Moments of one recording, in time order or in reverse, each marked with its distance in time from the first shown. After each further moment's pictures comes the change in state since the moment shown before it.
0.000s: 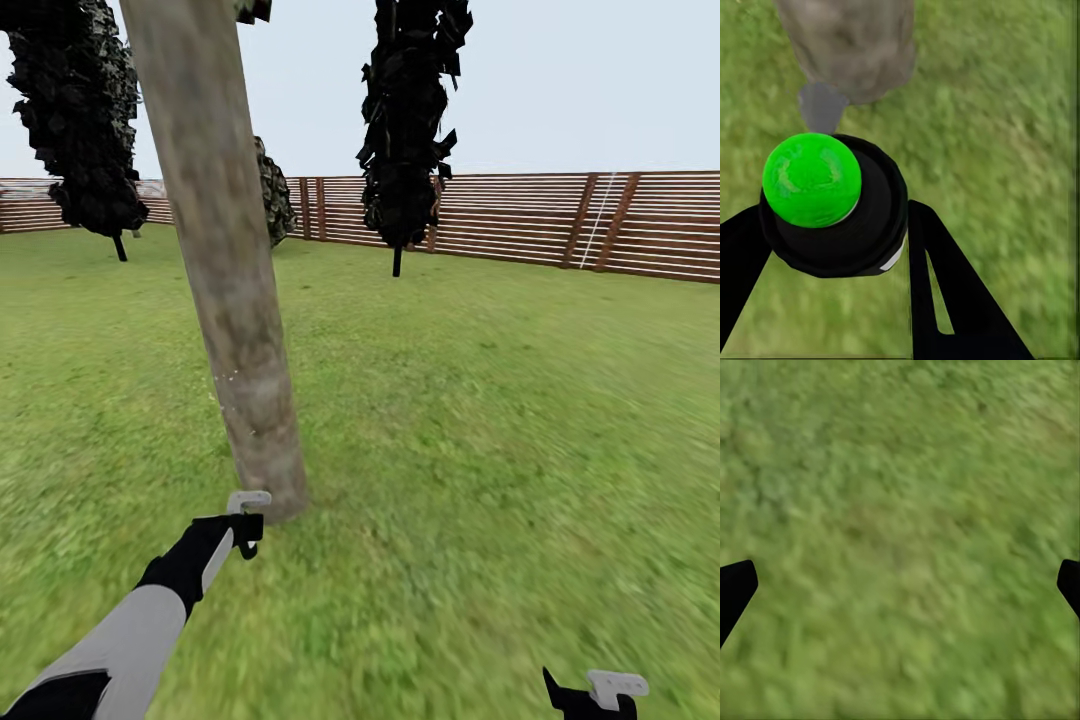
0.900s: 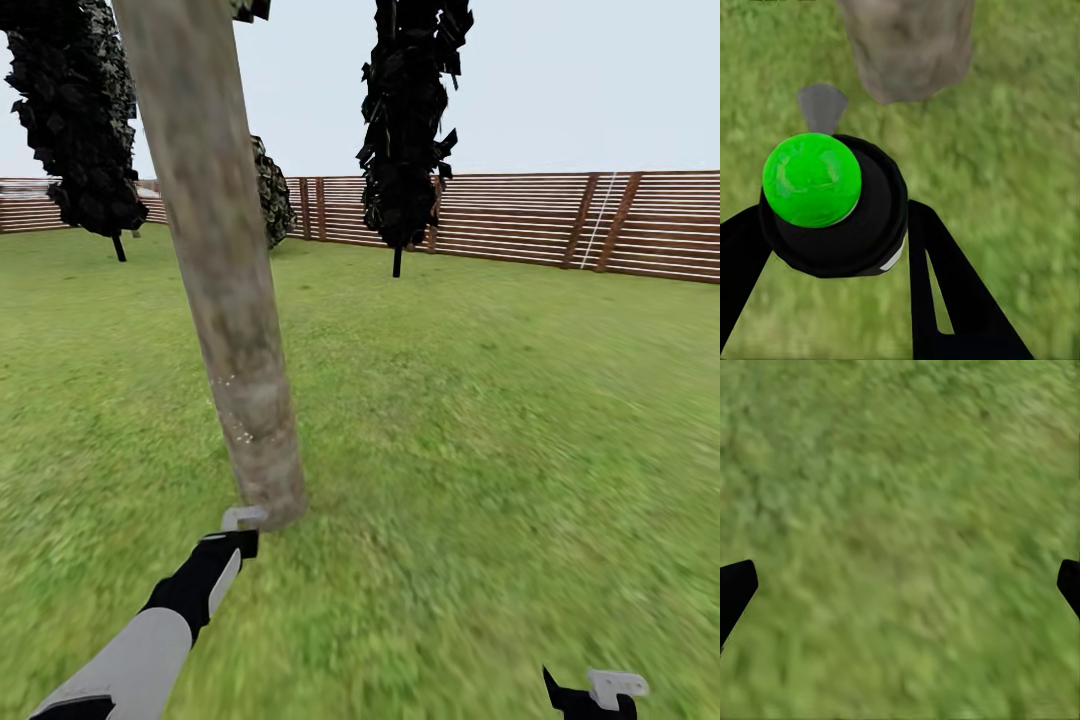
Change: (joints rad) left arm 0.058 -0.030 0.000 0.000 -0.003 -0.064 0.187; right arm 0.000 0.000 0.001 0.000 0.001 0.000 0.000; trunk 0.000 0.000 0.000
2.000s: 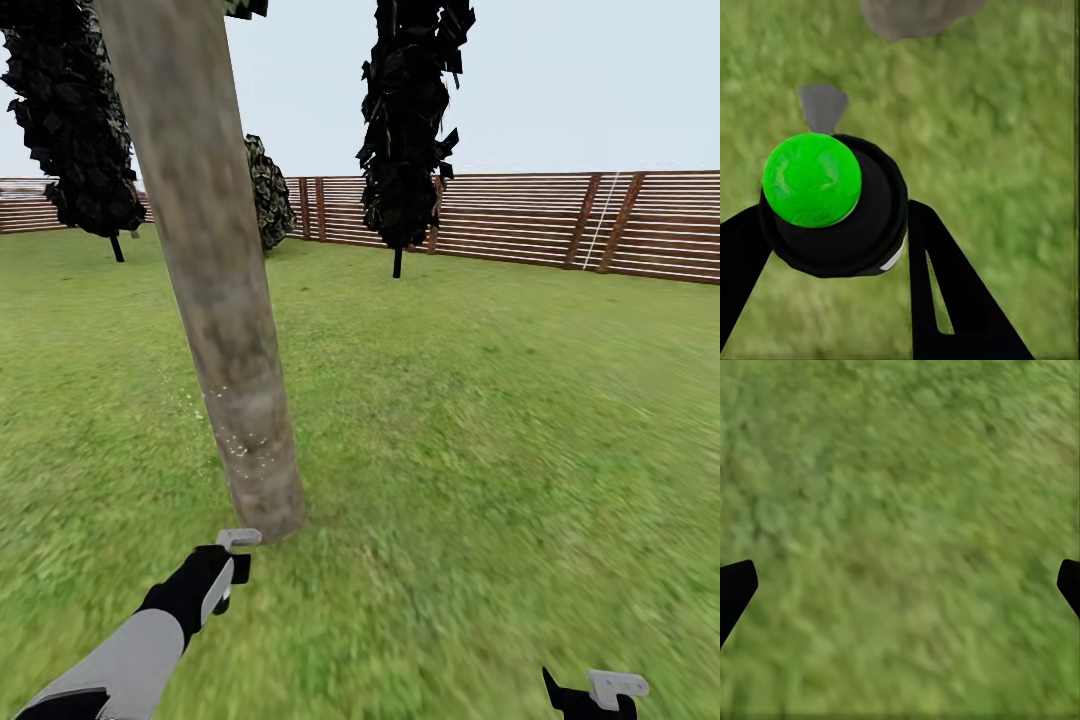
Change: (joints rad) left arm -0.011 0.029 -0.010 0.084 -0.007 0.135 -0.007; right arm 0.000 0.000 0.000 0.001 0.000 0.000 0.000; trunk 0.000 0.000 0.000
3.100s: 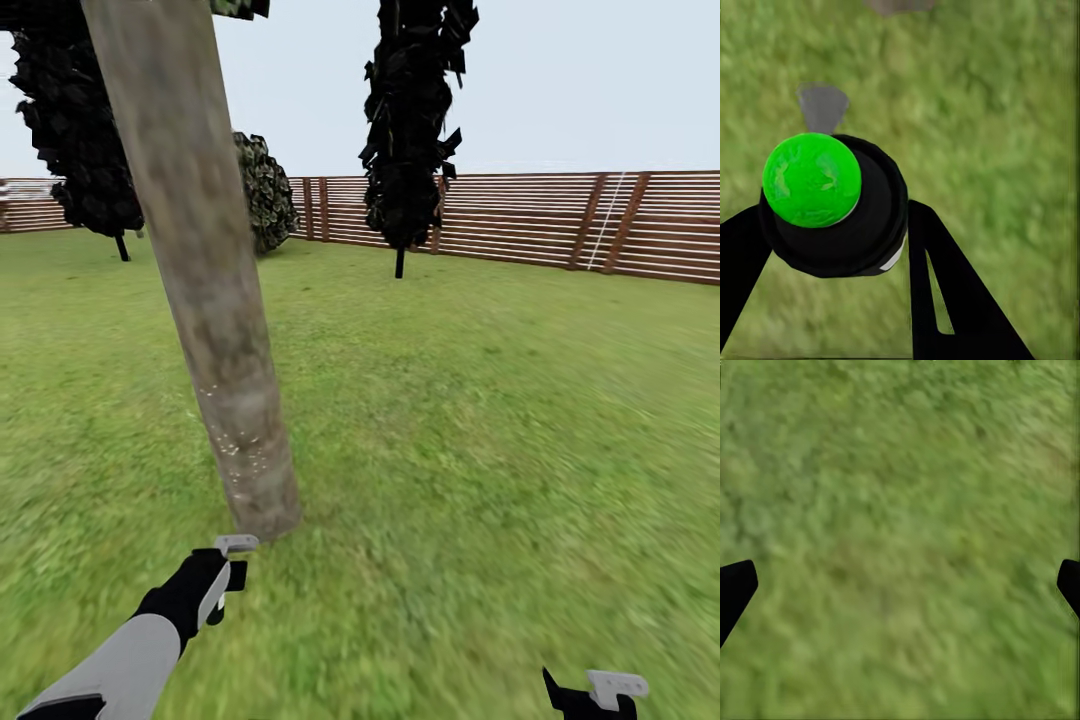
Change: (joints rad) left arm 0.013 0.008 0.001 -0.008 0.000 0.037 0.001; right arm 0.000 0.000 0.000 0.000 0.000 0.000 0.000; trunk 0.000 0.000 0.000
